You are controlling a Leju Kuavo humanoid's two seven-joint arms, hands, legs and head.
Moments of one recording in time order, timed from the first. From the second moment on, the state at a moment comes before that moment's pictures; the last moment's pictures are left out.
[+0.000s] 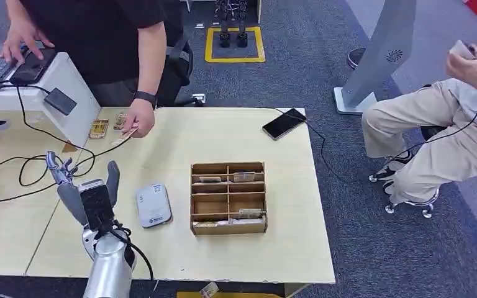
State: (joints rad) left arm -0.27 -0.28 0.19 -1.18 -0.30 0.70 -0.69; right arm -0.17 0.31 -1.54 -0.56 1.07 -0.69 -0.47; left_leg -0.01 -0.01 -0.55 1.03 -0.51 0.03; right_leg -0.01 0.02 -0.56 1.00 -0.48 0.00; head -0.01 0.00
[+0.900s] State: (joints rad) left arm 0.06 -0.18 -0.31 -1.66 0.03 0.29 -0.59; right arm -0.14 0.31 -1.54 -0.58 0.92 -0.69 -0.49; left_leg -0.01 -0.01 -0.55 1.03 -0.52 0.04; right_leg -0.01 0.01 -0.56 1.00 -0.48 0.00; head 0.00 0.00
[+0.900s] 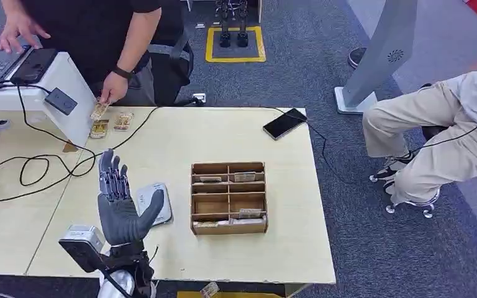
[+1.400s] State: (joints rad) left arm 0.08 0.01 -0.55 -1.68 -0.51 0.23 -0.53; right arm -0.14 0.31 -1.54 -0.59 0.91 -0.69 -0.49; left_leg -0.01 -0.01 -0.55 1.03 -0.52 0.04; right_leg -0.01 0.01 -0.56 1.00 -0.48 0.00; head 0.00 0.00
